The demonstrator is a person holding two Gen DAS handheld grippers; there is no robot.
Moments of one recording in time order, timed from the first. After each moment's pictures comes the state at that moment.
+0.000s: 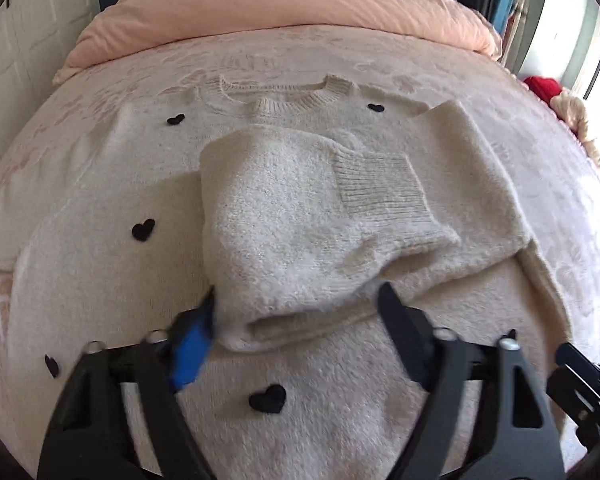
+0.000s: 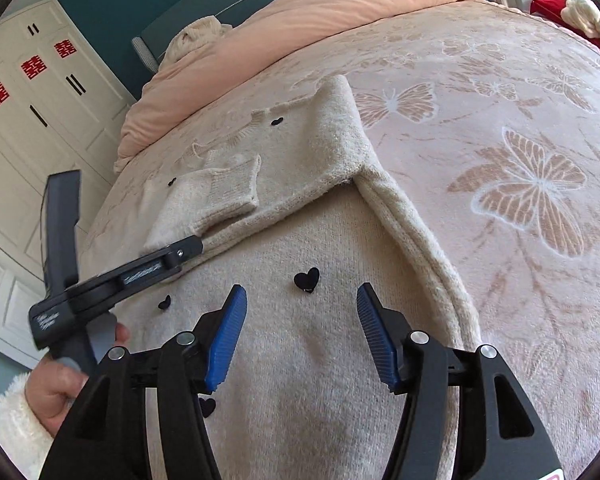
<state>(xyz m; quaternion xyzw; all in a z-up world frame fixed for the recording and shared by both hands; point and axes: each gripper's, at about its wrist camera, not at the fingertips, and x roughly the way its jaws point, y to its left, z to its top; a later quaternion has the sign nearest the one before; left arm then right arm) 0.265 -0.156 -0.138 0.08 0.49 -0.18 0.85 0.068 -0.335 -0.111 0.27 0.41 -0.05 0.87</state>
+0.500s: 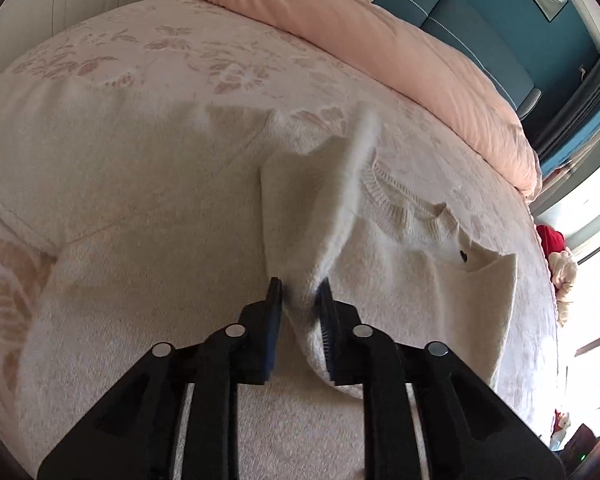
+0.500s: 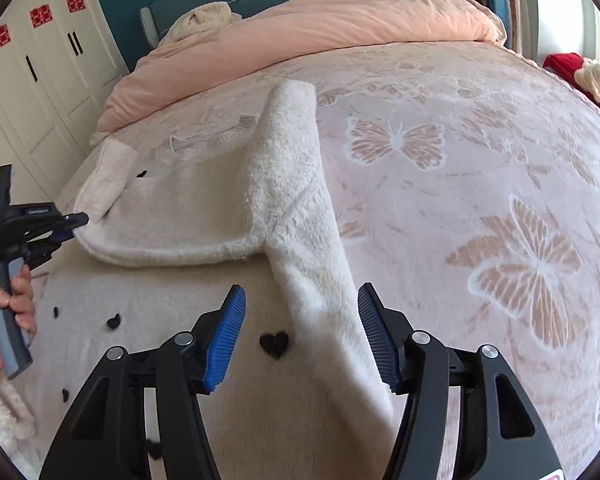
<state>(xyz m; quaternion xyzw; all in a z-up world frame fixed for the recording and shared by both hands) 0.351 -0.007 -0.127 -0.17 0.49 -0.12 0.85 0.131 -0.342 -0.113 0.15 0.43 -0.08 0.89</state>
